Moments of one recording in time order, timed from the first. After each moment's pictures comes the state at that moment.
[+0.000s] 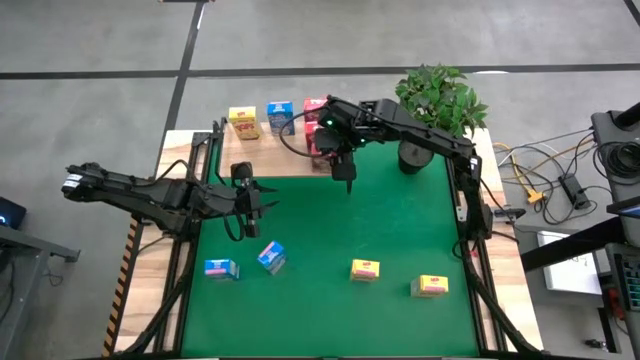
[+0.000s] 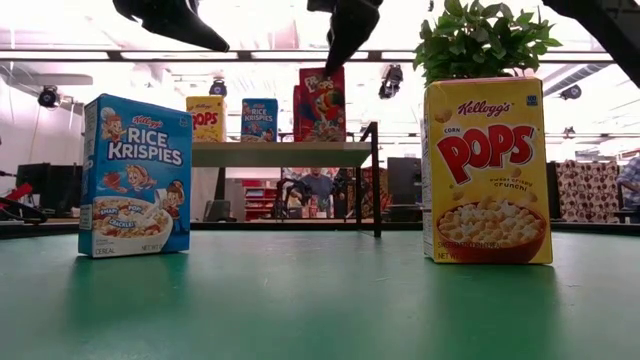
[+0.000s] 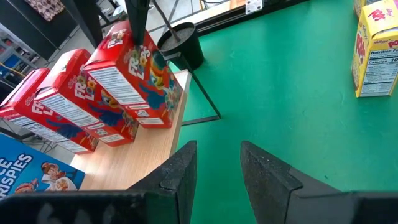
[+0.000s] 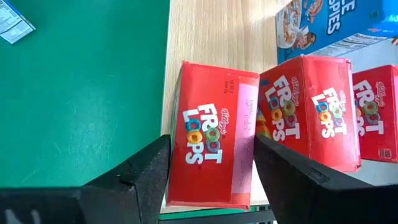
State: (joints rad) left arm -0.18 0.96 0.84 -0.40 -0.51 0.20; right arm -0.29 2.03 2.34 -1.30 0.05 -0.45
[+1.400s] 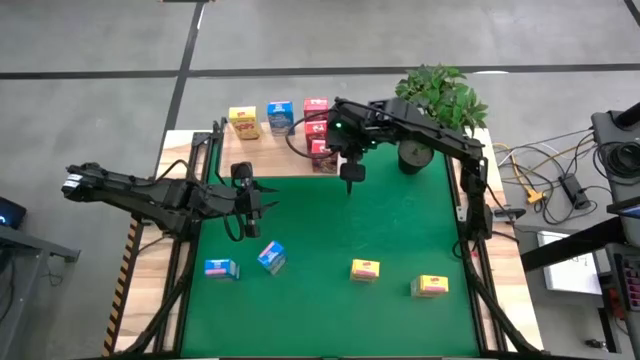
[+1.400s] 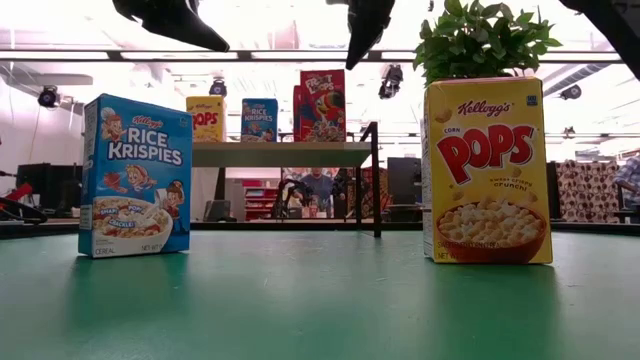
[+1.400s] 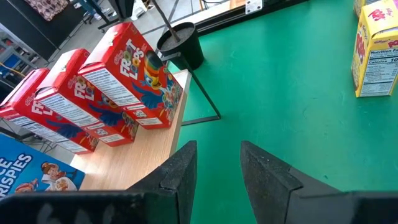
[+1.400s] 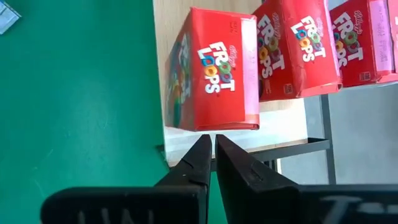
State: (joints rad) left arm -0.18 0.96 0.84 -0.40 -0.51 0.20; right arm -0.26 1.98 2.35 -1.43 0.14 -0.30
